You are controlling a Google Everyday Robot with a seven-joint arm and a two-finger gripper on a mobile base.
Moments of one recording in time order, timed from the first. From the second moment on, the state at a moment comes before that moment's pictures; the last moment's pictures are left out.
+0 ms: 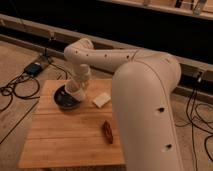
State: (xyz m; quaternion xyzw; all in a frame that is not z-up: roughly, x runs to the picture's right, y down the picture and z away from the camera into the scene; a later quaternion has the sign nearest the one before) arm -0.130 -0.009 0.813 -0.26 0.17 0.63 0.71
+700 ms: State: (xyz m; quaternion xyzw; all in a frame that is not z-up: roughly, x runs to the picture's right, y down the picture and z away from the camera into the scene) arm -0.183 -0.011 0.883 -0.31 0.08 0.61 0.72
